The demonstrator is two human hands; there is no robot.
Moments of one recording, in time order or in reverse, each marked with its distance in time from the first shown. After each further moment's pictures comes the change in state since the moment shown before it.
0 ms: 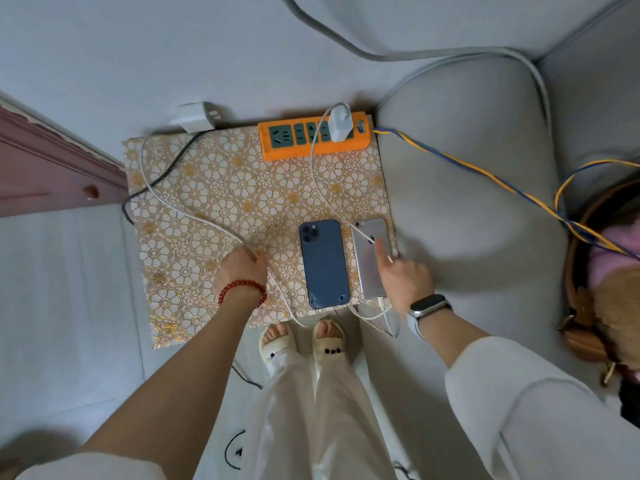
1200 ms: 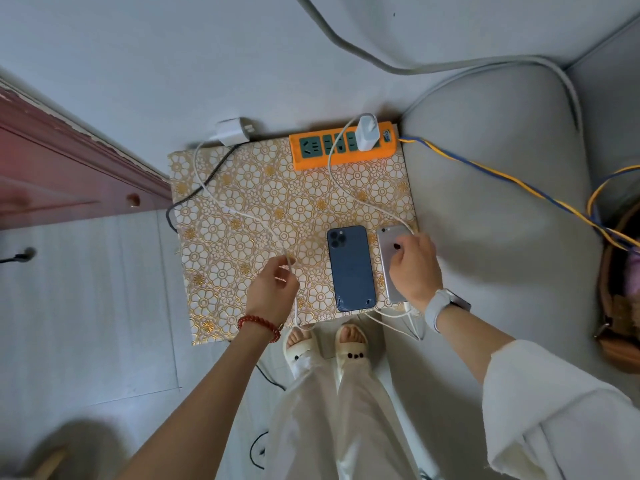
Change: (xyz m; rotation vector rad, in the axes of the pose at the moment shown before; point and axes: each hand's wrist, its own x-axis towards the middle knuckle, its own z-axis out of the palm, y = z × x) left_hand -0.035 -0.025 -0.016 -0.414 -0.061 0.319; right_hand 0.013 -0.028 -0.028 0.727 0.204 0.304
